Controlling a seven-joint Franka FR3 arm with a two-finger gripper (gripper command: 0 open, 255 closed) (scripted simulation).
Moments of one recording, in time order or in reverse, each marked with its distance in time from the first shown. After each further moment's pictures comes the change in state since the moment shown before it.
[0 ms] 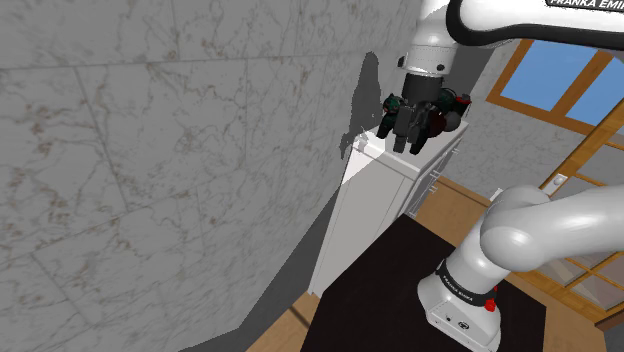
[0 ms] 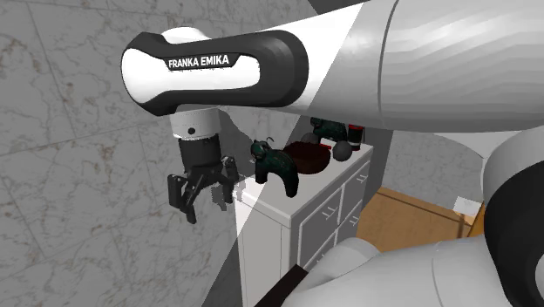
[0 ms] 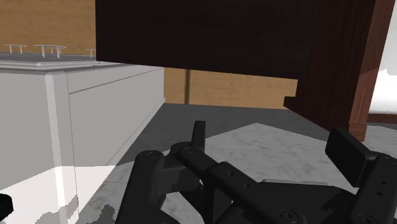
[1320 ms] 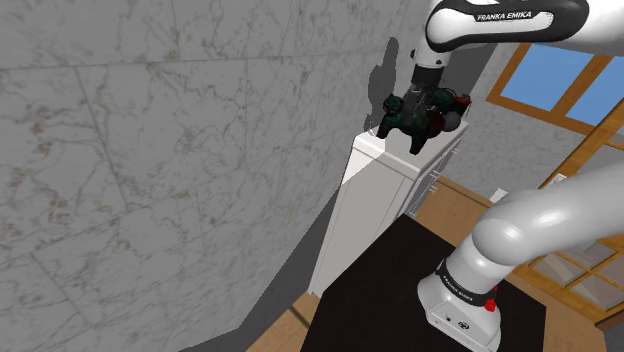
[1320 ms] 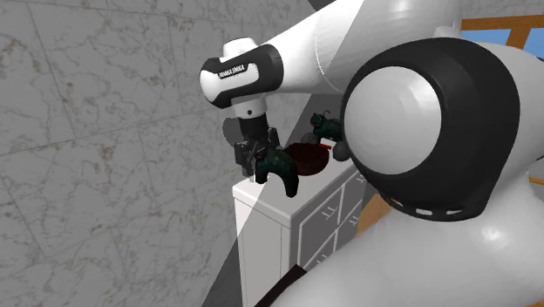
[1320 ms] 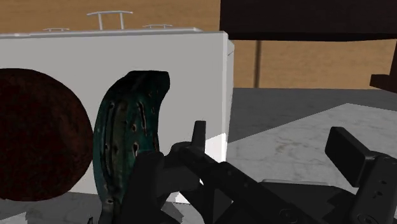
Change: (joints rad) arm -0.175 0.273 -0.241 0.158 -0.324 0.207 -0.254
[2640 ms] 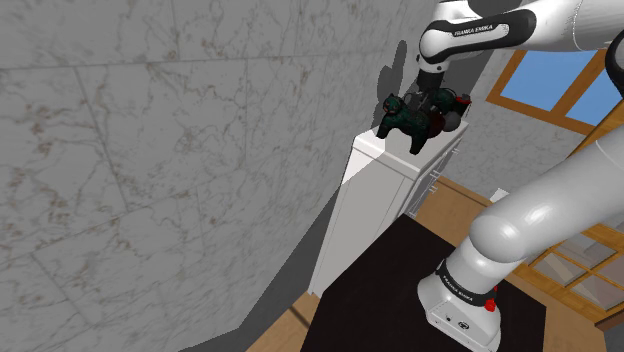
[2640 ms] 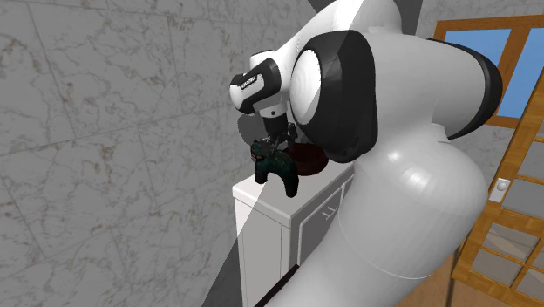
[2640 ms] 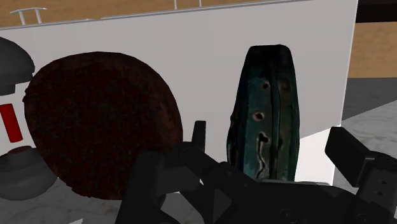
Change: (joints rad) arm -0.074 0.225 -0.136 0.125 -0.088 0.194 -0.121
